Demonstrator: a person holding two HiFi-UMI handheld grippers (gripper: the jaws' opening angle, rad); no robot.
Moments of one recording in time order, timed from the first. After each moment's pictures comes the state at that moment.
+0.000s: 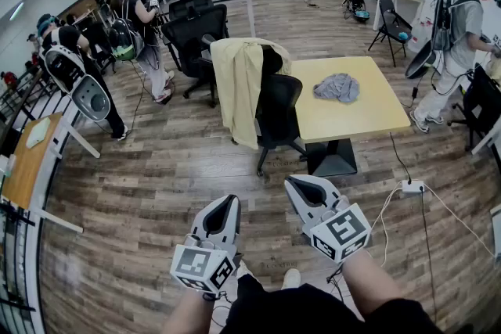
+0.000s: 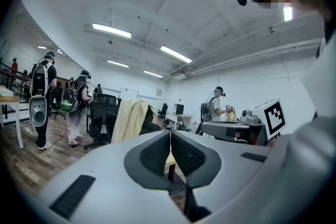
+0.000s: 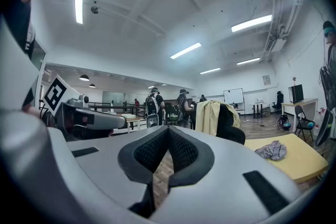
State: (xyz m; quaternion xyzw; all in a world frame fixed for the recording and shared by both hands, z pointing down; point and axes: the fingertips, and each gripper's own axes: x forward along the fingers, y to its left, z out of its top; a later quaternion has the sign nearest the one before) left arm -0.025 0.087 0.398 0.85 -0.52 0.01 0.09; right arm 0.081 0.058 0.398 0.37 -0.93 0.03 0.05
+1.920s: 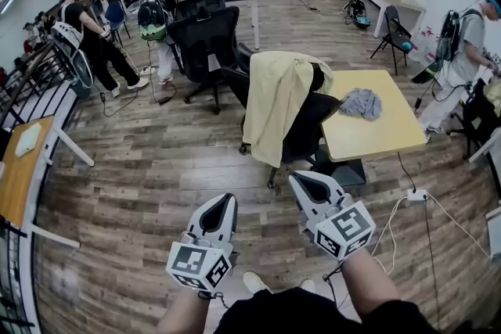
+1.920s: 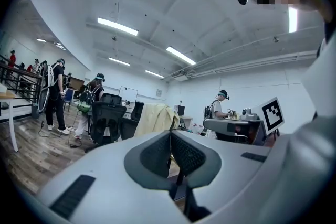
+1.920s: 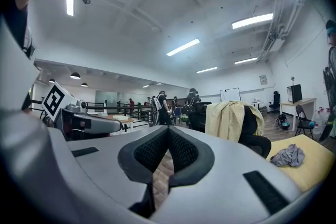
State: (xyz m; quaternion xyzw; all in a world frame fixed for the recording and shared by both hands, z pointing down) left arm -0.210 -0.041 0.396 0.86 -0.50 0.00 0.10; right arm -0.087 -0.070 0.384 0.40 -0.92 0.04 0.05
